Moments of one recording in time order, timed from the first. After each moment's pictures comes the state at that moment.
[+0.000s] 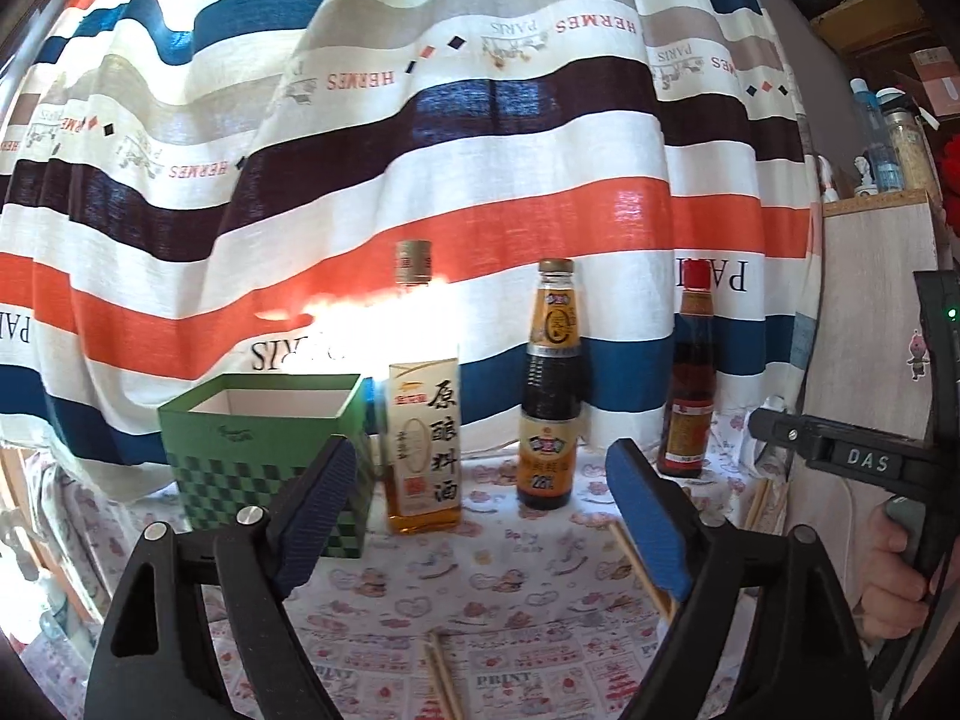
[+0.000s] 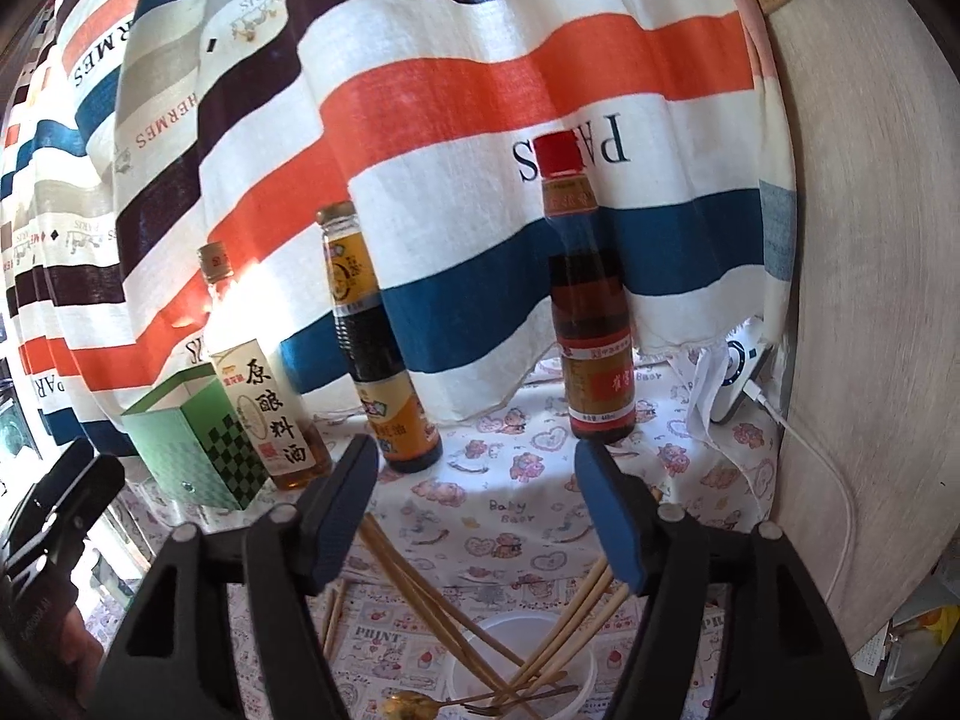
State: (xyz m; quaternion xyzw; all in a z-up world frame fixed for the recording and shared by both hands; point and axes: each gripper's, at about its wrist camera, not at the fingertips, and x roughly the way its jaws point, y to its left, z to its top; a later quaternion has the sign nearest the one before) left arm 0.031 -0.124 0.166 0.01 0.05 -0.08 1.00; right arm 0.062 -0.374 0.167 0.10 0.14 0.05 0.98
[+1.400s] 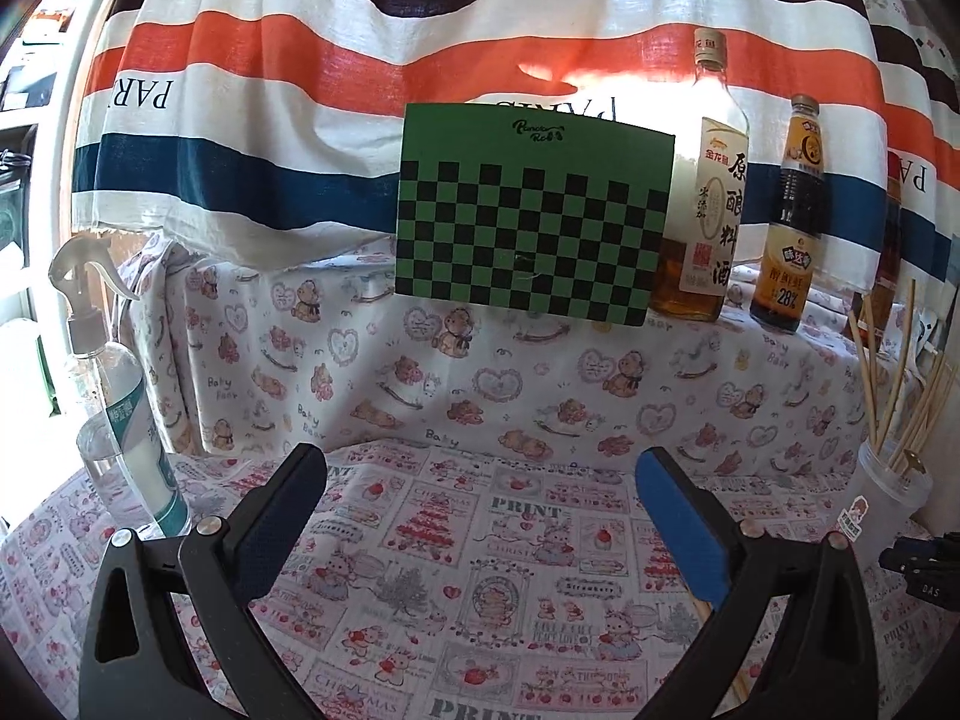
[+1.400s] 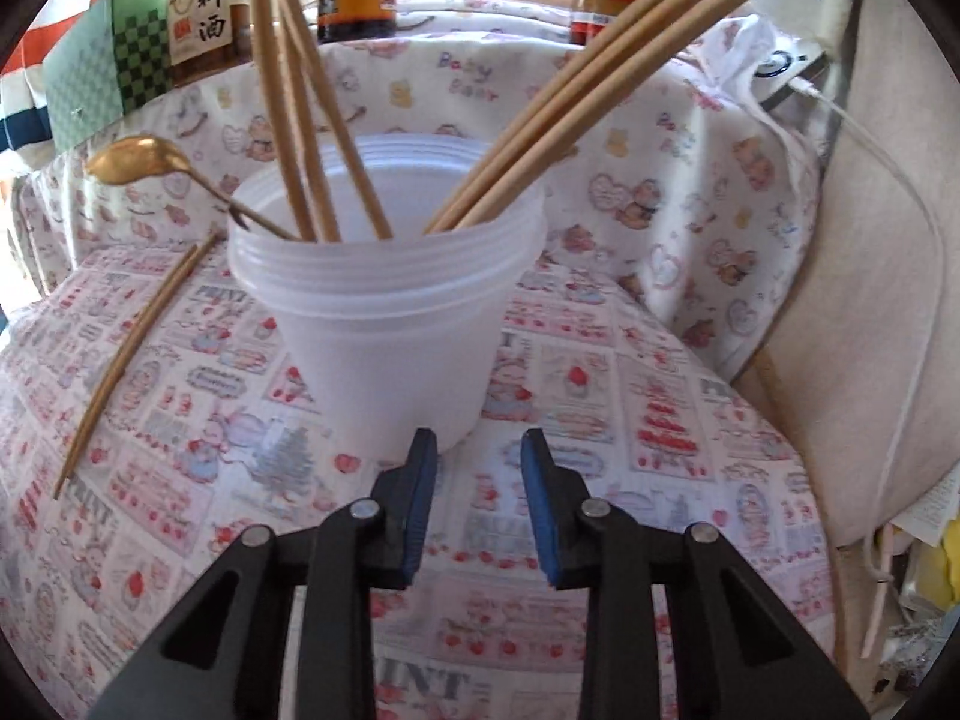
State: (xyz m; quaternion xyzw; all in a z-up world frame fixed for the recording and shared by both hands) left arm 0.051 0.020 0.023 -0.05 0.18 0.05 0.98; right arm 0.084 -0.375 -0.047 -0.04 0.39 0.02 0.92
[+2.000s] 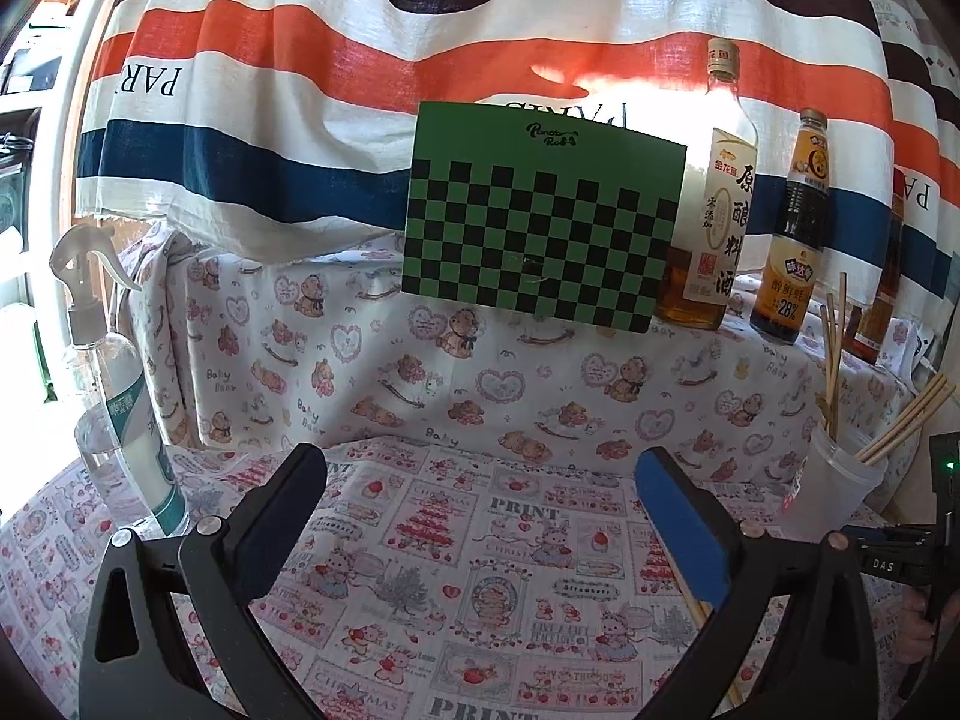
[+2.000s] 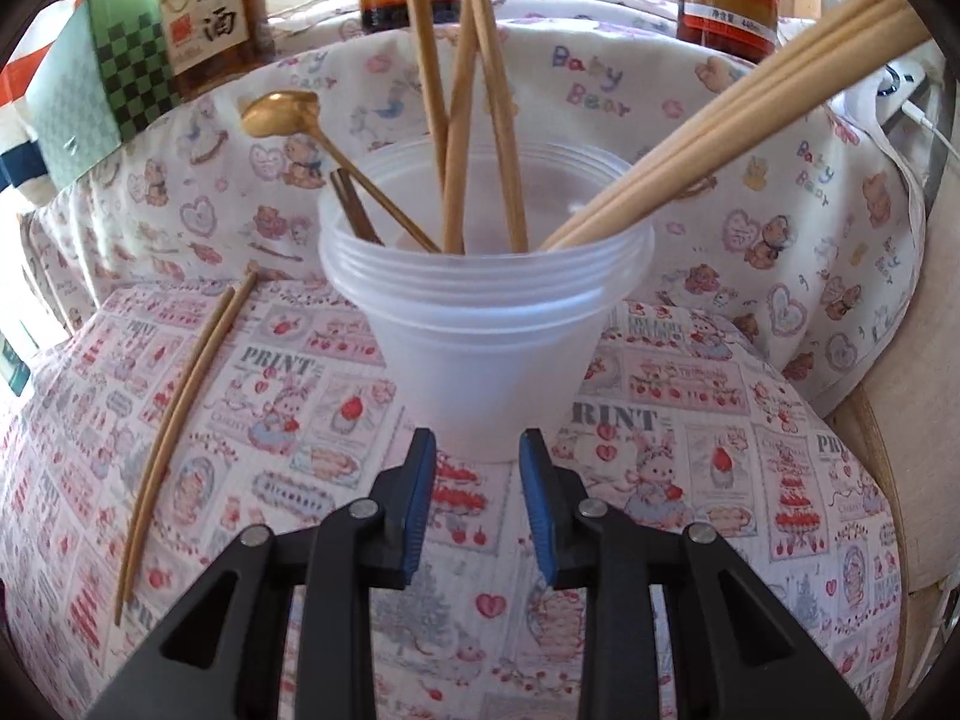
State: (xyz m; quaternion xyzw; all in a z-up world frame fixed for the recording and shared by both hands) left arm 0.050 0.028 0.025 -0.07 0.19 0.05 0.98; right arm 0.142 -0.324 -0.038 0.01 0.41 0.05 0.91
